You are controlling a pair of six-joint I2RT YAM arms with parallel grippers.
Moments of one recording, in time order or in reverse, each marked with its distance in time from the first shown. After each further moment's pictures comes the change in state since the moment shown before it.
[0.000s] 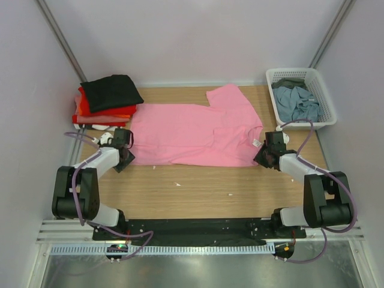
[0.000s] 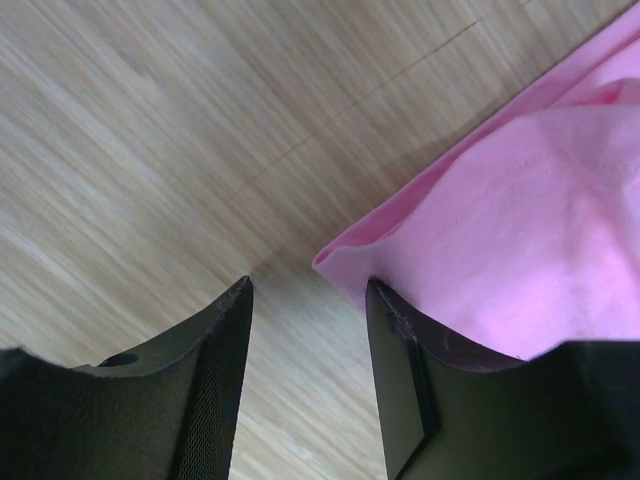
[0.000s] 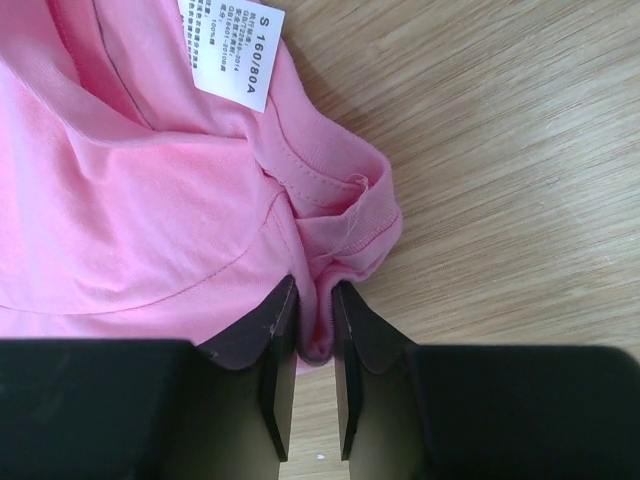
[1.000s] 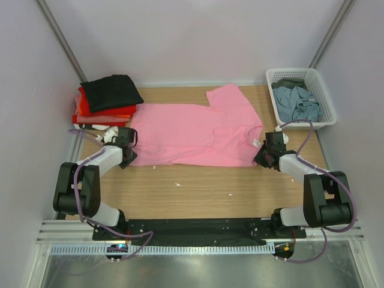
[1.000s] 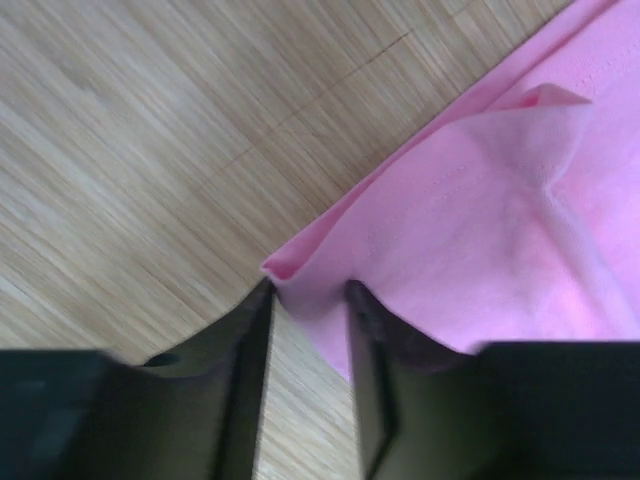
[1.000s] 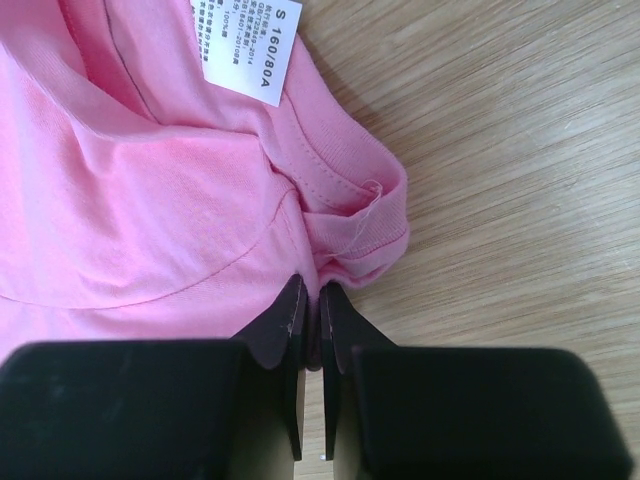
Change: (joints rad) left arm -0.049 0.038 0.023 0.047 -0.032 -0.026; right arm 0.000 0.004 -0.009 0.018 -0.024 -0.005
